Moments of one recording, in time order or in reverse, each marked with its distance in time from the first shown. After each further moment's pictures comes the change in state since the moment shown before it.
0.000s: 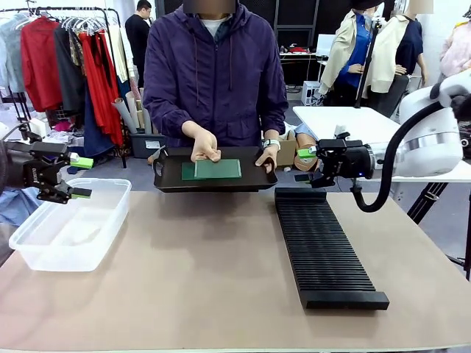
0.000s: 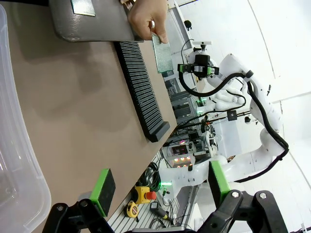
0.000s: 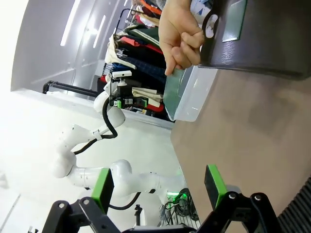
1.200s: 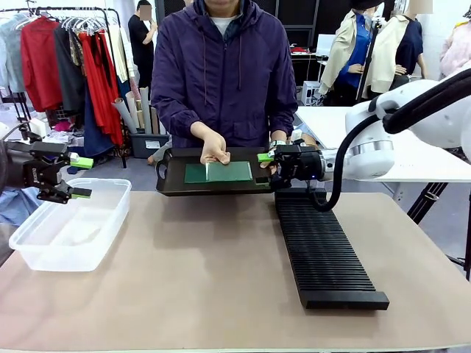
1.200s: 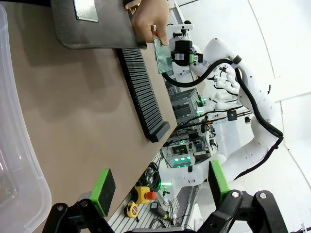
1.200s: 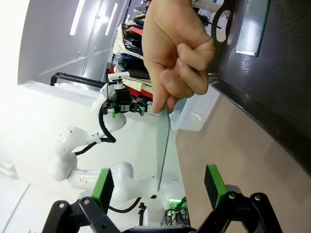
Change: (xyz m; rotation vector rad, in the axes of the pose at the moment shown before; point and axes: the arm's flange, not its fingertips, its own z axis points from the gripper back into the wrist) left arm 0.001 0.000 0.000 0.000 0.000 0.000; right arm 0.048 -0.051 -0.096 0.072 0.075 -0.010
